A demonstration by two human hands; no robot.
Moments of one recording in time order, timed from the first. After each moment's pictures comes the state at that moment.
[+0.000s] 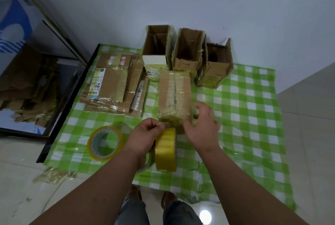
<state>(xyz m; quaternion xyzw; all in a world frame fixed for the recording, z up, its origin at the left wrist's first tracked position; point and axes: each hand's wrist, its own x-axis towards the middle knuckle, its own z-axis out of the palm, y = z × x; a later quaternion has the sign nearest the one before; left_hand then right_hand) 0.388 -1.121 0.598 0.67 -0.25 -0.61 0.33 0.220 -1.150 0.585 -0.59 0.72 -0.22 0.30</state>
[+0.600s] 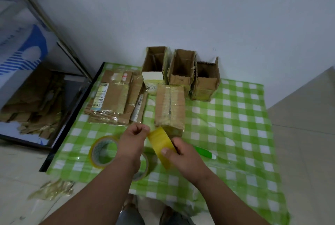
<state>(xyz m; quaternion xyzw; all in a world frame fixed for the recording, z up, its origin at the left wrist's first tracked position) 0.385 -1.119 0.630 0.73 -0.23 -0.48 0.44 0.229 -1.098 0.624 -0.57 0.53 -0.25 0.58</state>
